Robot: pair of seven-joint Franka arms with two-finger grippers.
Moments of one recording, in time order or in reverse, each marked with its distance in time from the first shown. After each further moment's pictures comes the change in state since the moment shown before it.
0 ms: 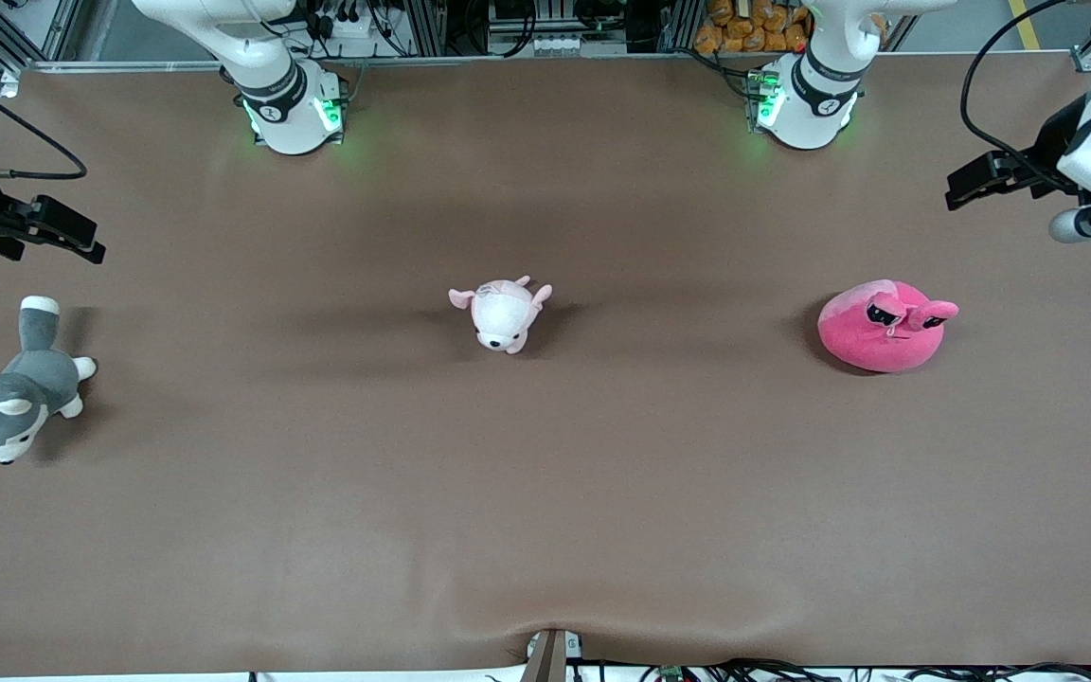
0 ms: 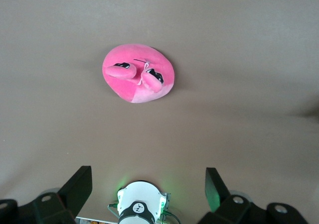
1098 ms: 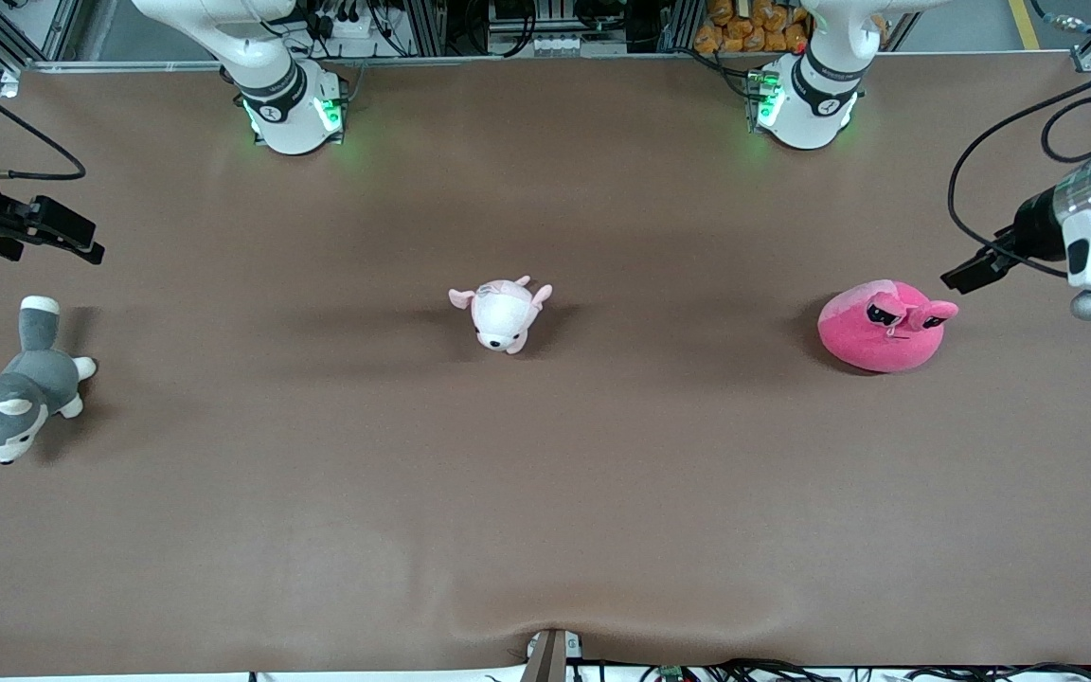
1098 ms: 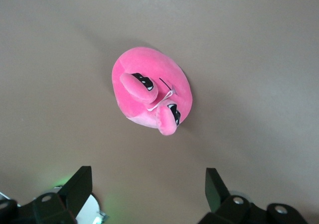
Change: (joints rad) left arm 0.085 0.052 -0.002 -0.237 -0.008 0.269 -0.501; right arm -0.001 0.000 -0.002 0.000 0.000 0.002 0.000
